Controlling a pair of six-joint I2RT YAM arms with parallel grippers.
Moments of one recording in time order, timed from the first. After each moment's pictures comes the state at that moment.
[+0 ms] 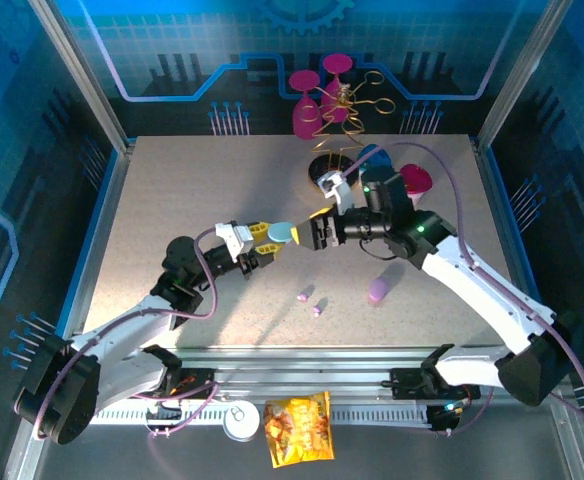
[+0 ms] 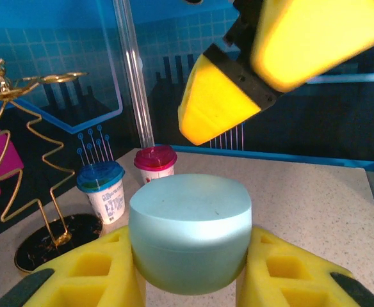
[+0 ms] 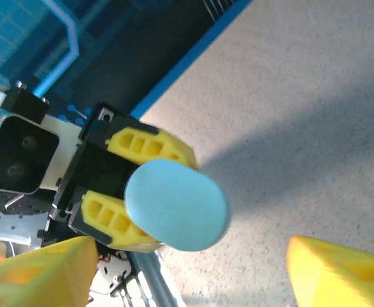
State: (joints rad) left arm -0.44 1.06 0.41 0.76 0.61 0.07; right arm 0.58 1.25 1.18 -0.43 -0.57 0.36
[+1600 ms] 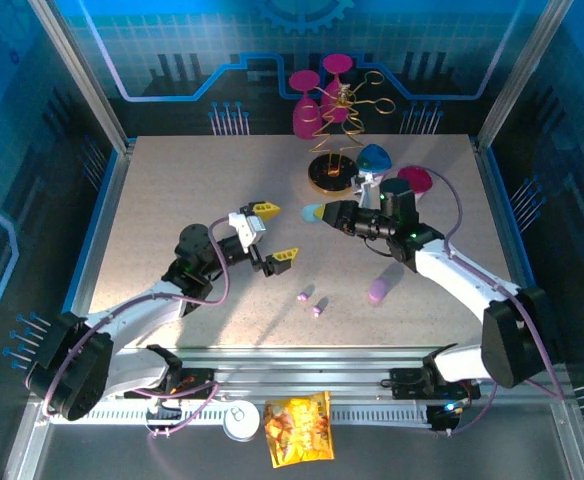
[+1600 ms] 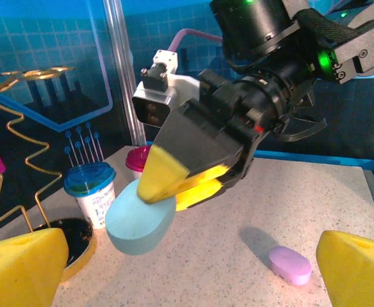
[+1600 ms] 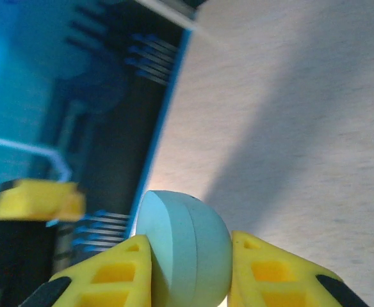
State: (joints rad) left arm -0.47 1.19 0.50 0.75 0.61 0.07; right arm 0.39 1.39 0.89 0.05 -0.57 0.77
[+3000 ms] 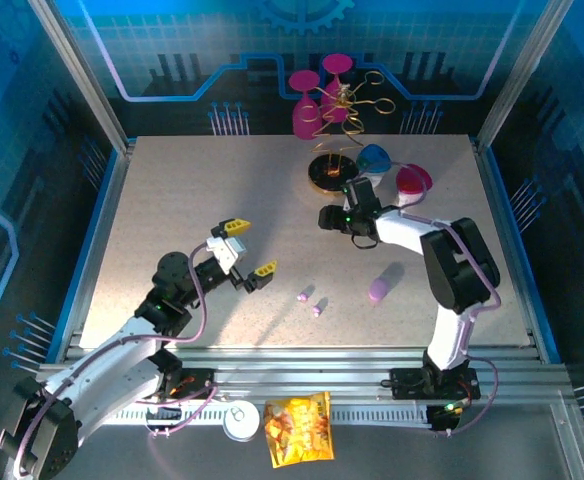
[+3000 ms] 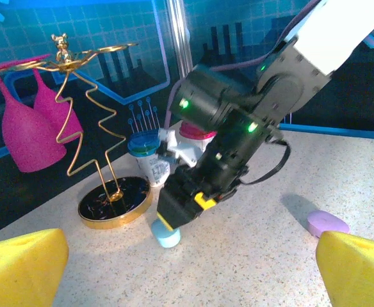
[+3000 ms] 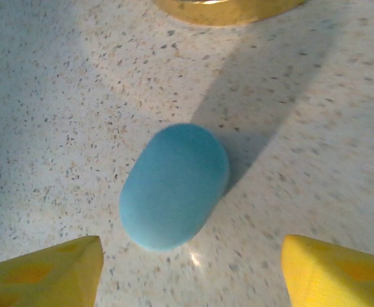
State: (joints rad) left arm -0.48 0.82 0.34 0.49 0.38 0.16; right arm 0.40 1.85 1.11 -0.14 -0.07 0.49
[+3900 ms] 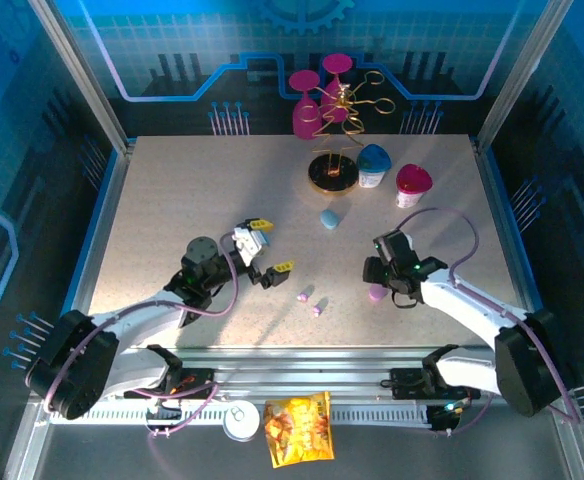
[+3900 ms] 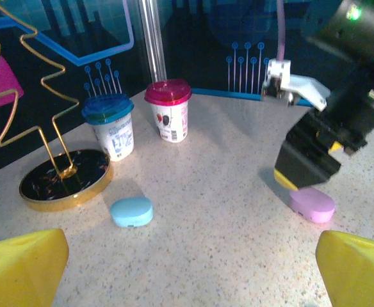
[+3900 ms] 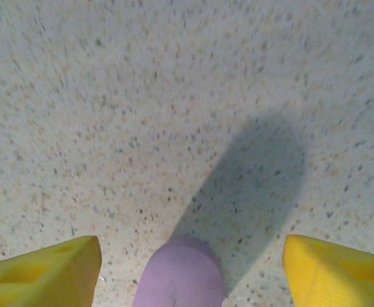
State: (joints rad) left arm -0.49 1.21 0.39 0.72 0.48 0.15; right arm 0.46 1.22 0.62 -0.49 0.23 0.61
